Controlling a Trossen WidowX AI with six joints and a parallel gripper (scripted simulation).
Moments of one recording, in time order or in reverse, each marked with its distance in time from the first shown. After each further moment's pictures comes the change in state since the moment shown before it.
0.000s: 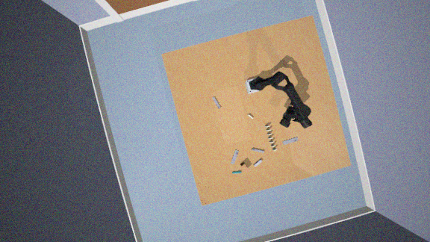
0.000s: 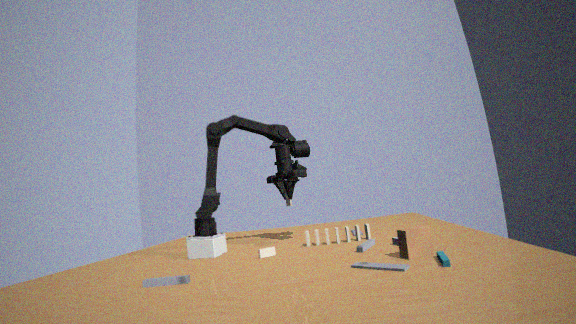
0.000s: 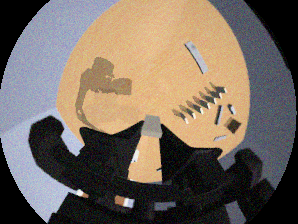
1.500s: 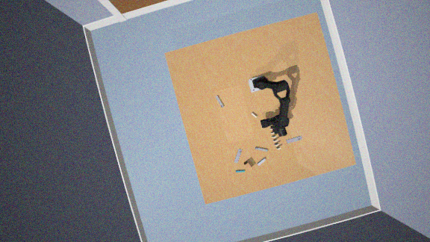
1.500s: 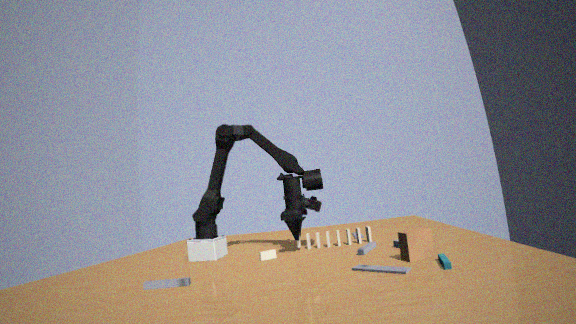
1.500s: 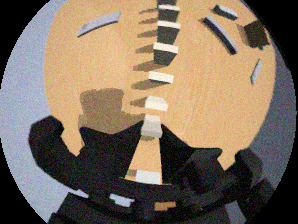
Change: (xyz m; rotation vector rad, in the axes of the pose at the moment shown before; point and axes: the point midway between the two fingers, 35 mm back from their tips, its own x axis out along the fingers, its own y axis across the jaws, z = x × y) arm 0.125 -0.102 -0.056 0.798 0.003 0.003
